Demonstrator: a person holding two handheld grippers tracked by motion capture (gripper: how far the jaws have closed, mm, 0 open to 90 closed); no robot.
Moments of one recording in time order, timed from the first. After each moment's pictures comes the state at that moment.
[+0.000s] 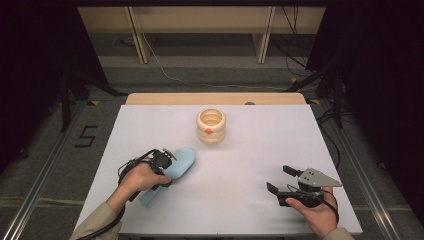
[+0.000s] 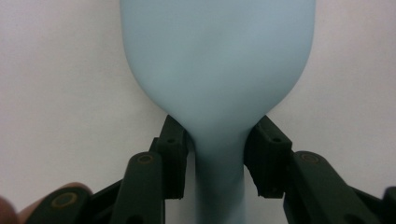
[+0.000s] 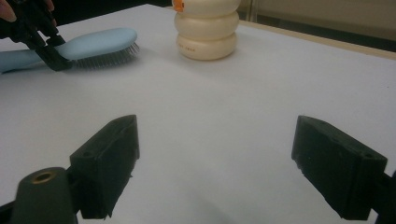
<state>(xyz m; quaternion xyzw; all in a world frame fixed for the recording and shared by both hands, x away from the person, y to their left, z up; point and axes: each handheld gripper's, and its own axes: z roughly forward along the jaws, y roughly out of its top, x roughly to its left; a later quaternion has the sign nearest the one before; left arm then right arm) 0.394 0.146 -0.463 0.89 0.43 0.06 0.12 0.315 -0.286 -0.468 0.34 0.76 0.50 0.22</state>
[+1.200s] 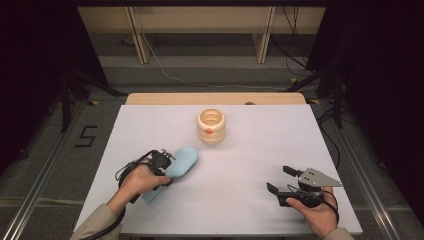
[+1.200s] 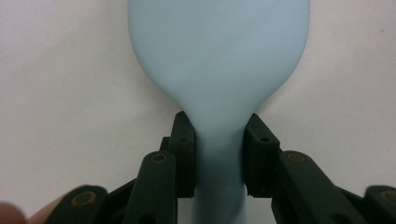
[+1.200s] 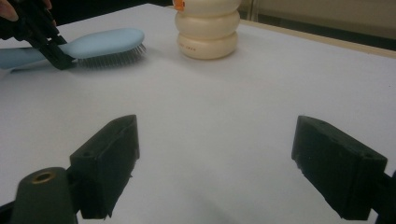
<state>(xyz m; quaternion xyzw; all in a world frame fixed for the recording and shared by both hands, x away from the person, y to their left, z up) 0.391 0.149 -0.464 0.88 0.44 0.06 0.16 0.315 -0.287 -0.468 0.34 0.76 0.50 0.21</state>
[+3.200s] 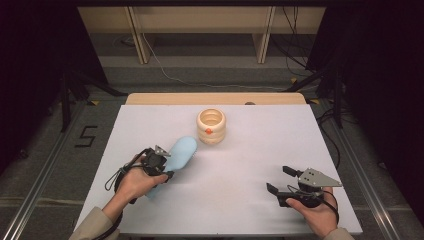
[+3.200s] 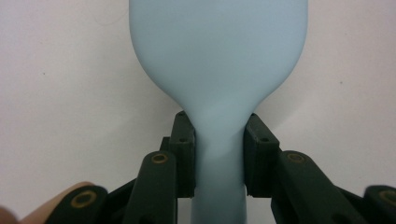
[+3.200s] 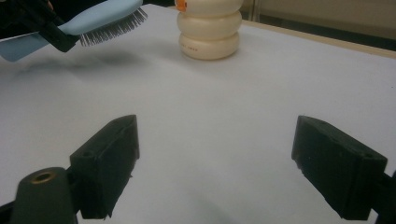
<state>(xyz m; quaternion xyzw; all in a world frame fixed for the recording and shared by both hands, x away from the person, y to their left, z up) 0.379 0.157 -0.448 0.86 0.44 0.12 0.25 0.315 -0.286 -0.468 0.34 0.76 0.50 0.21</state>
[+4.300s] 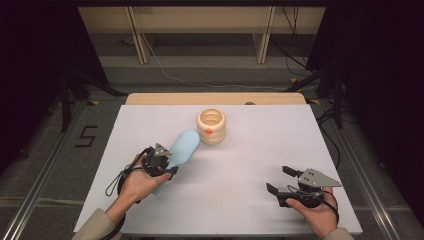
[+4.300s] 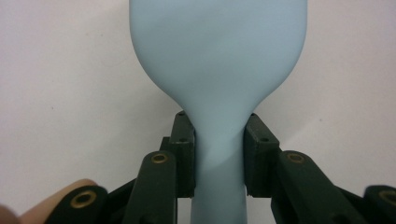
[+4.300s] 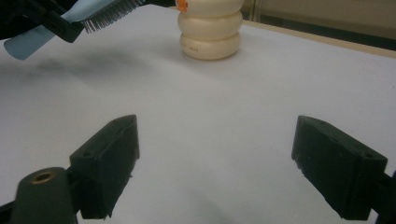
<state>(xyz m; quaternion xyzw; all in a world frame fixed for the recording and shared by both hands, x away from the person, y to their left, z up) 0.373 0.149 -0.441 0.83 0.43 0.15 0.31 0.315 -0.286 -0.469 0.34 0.76 0.51 0.21</state>
